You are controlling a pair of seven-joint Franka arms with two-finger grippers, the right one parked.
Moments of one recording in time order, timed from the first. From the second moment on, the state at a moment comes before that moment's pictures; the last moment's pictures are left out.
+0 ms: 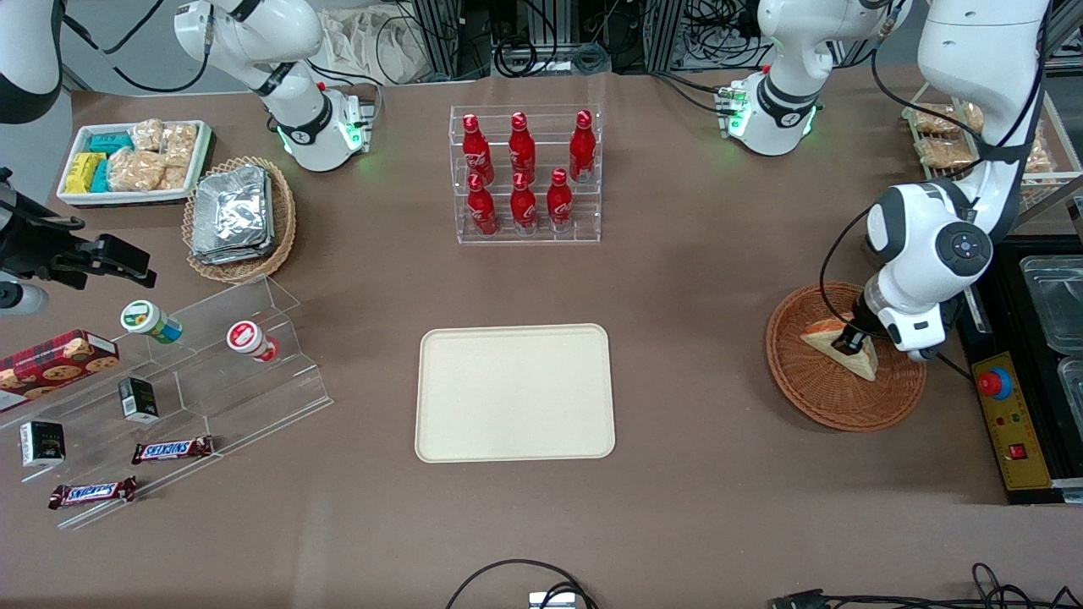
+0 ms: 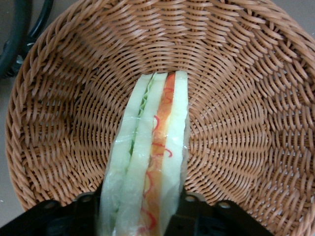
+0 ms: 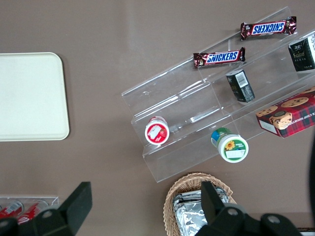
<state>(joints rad) 0.00 0.25 0.05 -2.30 0.04 2.56 -0.97</state>
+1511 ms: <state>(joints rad) -0.01 0.10 -0.21 -1.94 0.15 2.06 -0.46</state>
